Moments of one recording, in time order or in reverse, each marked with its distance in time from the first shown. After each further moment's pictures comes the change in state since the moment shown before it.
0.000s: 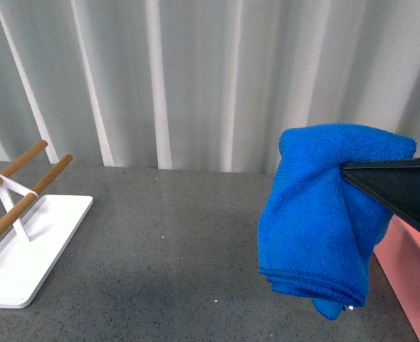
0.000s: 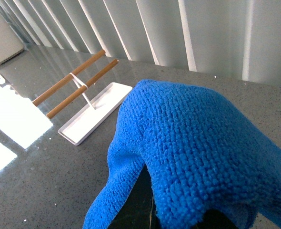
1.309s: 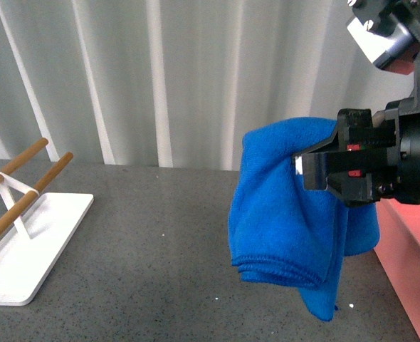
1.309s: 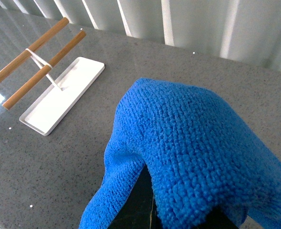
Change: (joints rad) left arm -0.407 -0.574 -0.242 -0.243 -0.404 -0.087; right arm 0.229 -0.019 0.216 -0.415 0.395 -0.052
